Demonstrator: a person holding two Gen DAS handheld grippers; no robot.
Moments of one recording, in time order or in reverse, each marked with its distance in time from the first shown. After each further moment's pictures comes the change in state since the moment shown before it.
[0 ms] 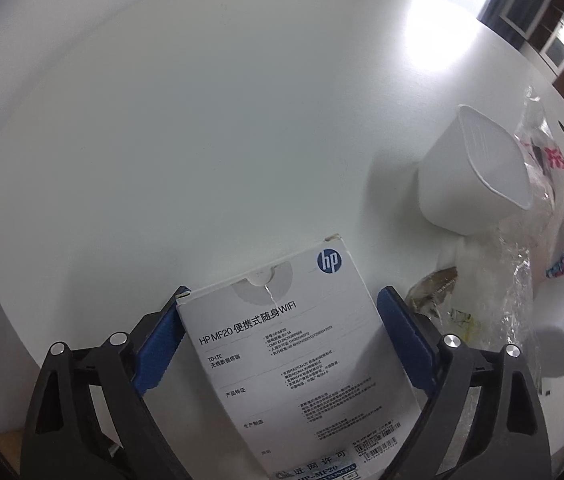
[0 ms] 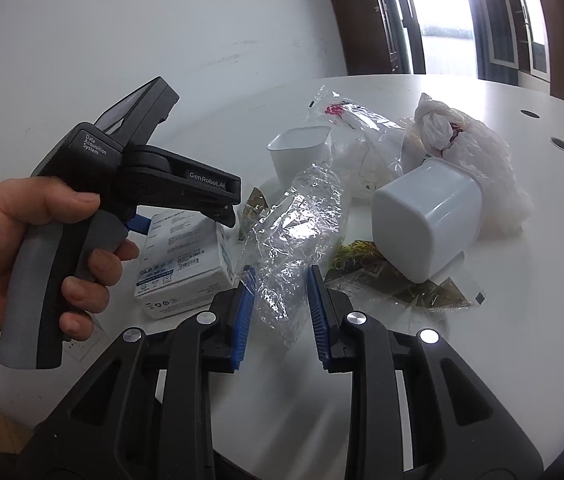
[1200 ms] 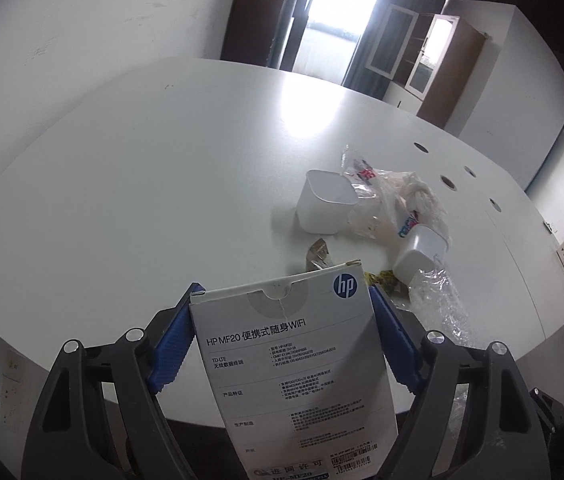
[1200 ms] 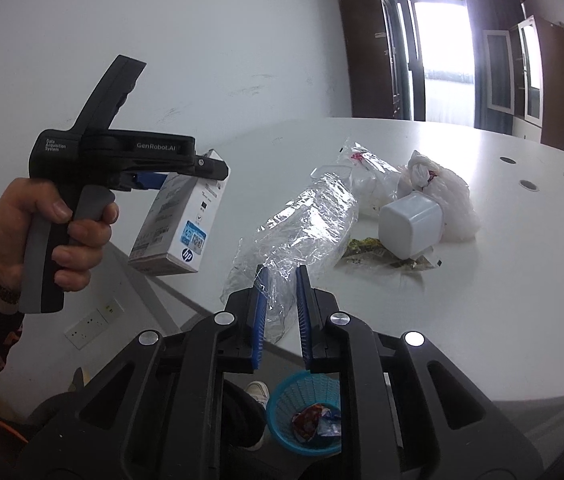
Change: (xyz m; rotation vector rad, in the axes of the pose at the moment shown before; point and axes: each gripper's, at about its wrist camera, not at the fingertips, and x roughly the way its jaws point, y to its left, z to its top) left arm -0.136 0.061 -0.087 0.250 -0.374 -0.359; right arm -0.114 0.066 -0.044 -0.110 -0.115 -0.047
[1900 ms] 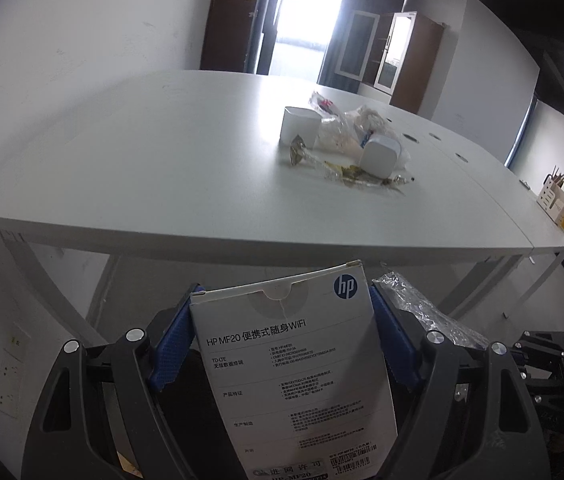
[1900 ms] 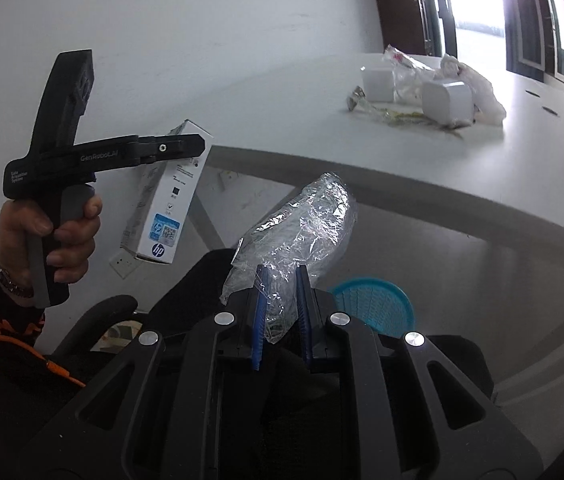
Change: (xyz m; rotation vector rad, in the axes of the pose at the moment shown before) left arm -0.071 0.012 -0.170 0.107 -0.051 -0.037; right arm -0.041 0.034 -0.109 0.028 0.227 0.125
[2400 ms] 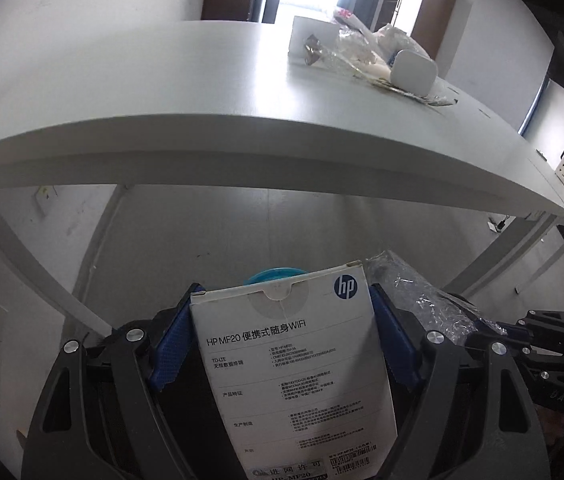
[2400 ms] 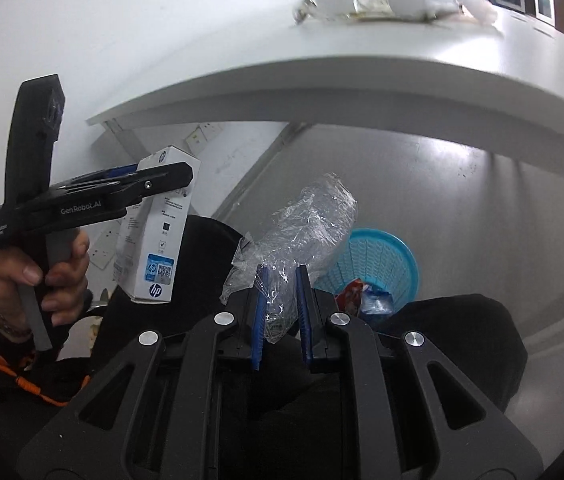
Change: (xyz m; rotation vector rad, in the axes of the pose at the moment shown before) left arm 0.104 0.012 -0.044 -0.012 0.136 0.022; right arm 0.083 -0.042 -0.030 0.147 0.153 -0.026
